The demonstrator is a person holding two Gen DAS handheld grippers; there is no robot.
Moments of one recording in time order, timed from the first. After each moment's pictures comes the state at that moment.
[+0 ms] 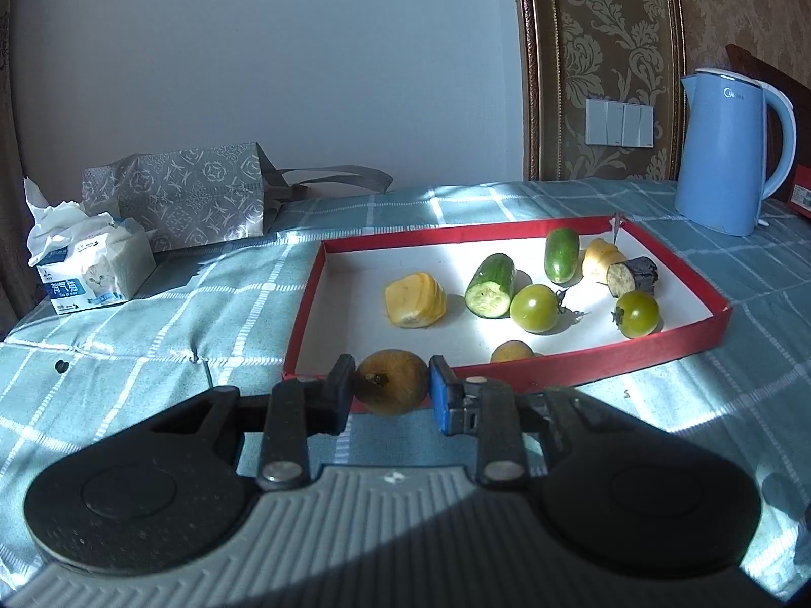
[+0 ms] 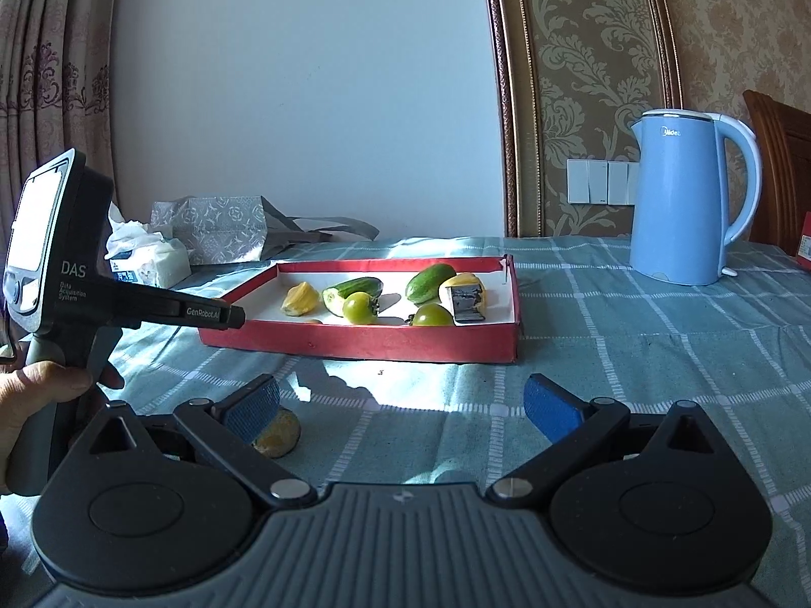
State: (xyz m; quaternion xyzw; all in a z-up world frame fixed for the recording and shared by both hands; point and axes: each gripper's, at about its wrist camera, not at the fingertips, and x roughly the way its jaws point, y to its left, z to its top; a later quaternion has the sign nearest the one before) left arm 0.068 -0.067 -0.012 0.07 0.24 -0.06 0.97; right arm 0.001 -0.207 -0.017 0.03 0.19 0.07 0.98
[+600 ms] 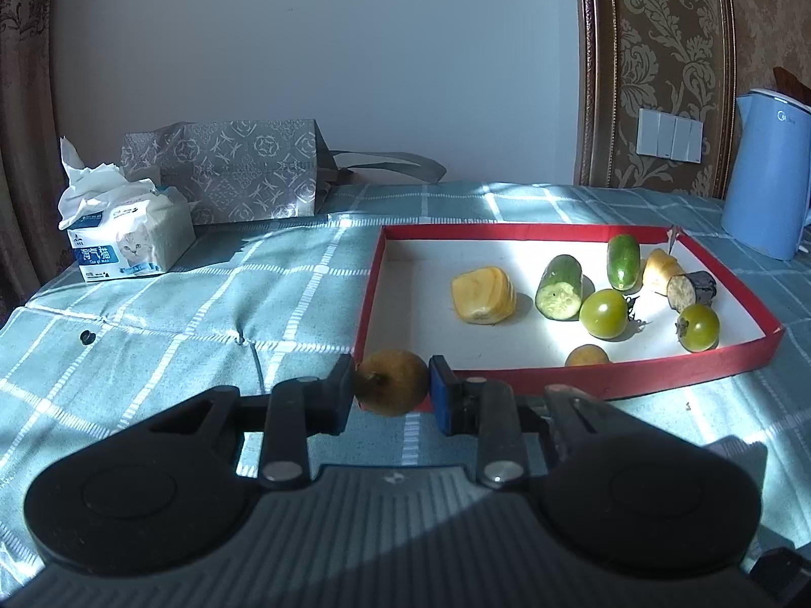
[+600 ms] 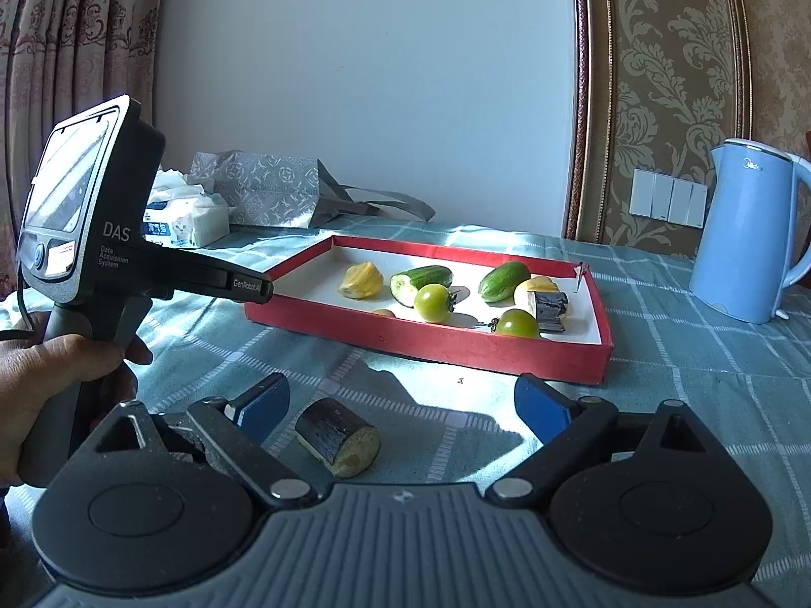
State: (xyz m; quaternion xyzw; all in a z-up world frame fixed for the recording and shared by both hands) left arm 0.082 -0.035 -0.019 0.03 0.25 -0.03 0.97; right arm 0.027 -0.150 -0.016 -0.03 0.22 0.11 0.97
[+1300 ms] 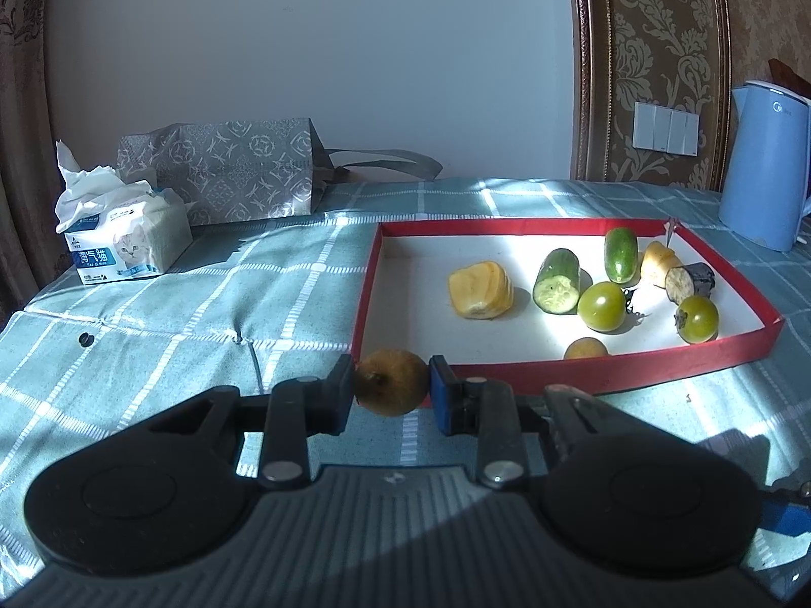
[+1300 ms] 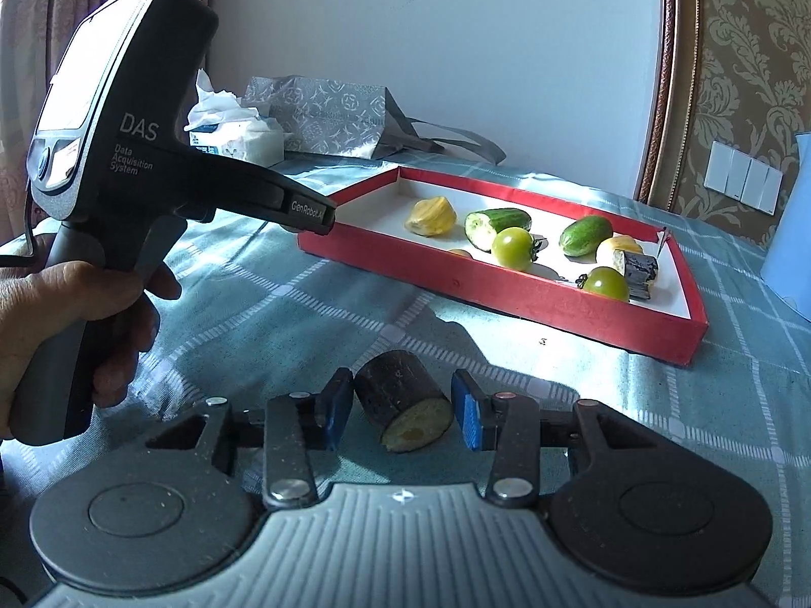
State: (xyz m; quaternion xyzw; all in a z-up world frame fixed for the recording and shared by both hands) left arm 0.083 -0.036 -0.021 0.04 0.25 -0.03 0.97; right arm 0.054 -0.123 -0.038 -0.07 0.28 0.18 0.94
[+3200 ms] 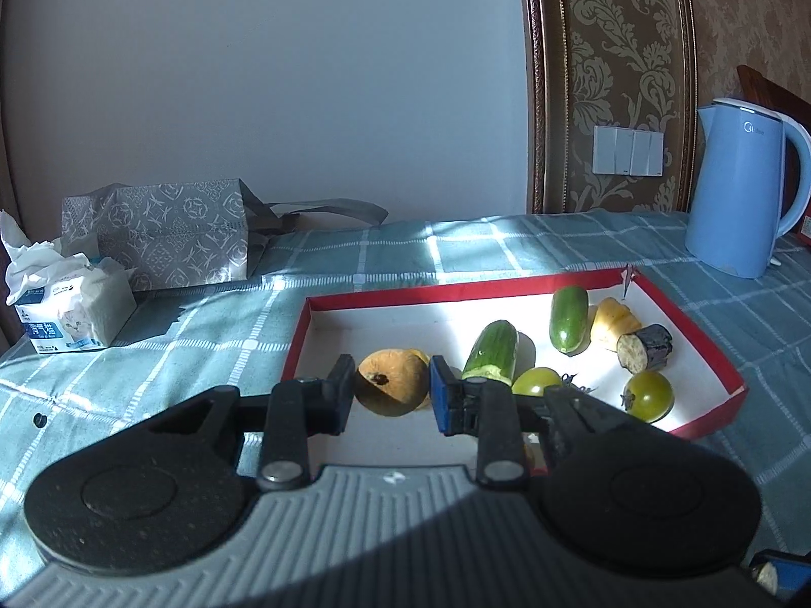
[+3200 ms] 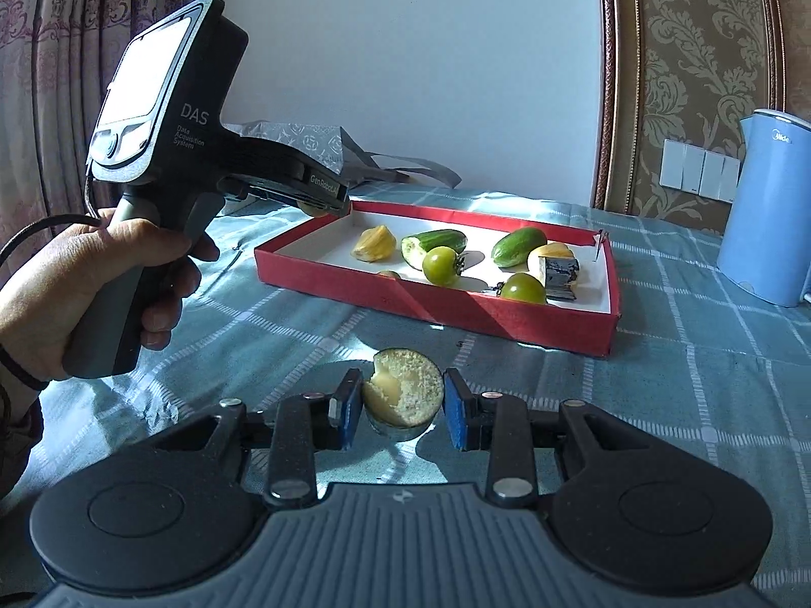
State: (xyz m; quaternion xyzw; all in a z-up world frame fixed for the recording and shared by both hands) left arm 0.117 -0.084 0.013 0.06 0.23 -0.07 0.97; right arm 0.031 -0.178 -0.019 -0.03 0.26 0.16 0.95
